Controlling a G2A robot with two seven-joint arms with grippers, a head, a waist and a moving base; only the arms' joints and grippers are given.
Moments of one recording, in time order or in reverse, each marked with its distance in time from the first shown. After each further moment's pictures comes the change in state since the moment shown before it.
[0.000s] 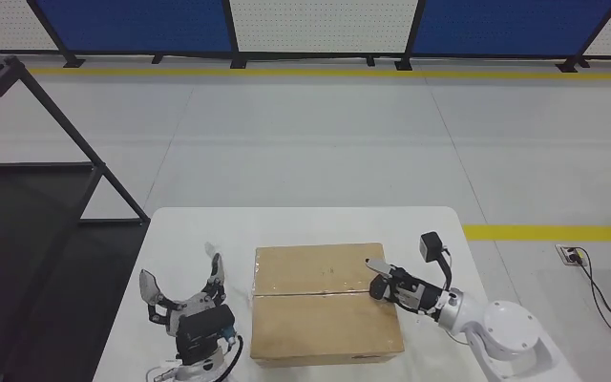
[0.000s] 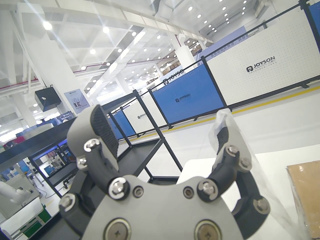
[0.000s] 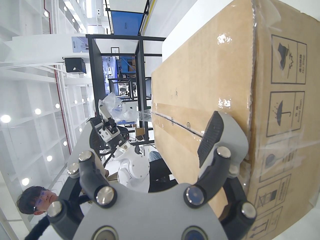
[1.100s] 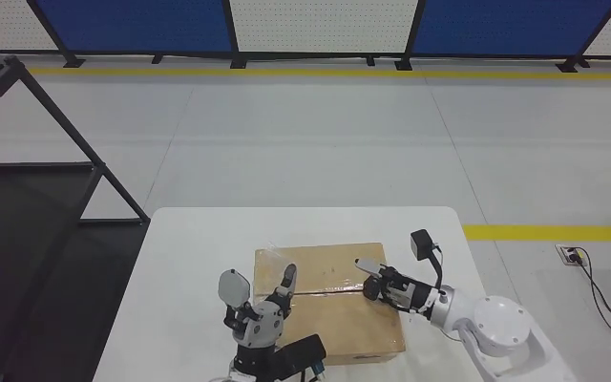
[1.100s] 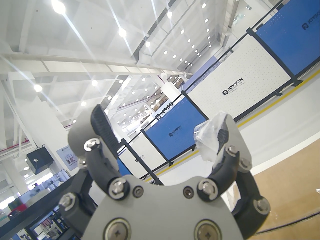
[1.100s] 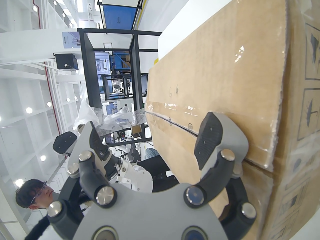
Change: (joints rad) left arm -0.019 -0.014 0.197 0.012 0.369 -0.049 -0.029; right arm 0.034 -0.005 -0.041 -0.024 -0.030 0.066 -0.005
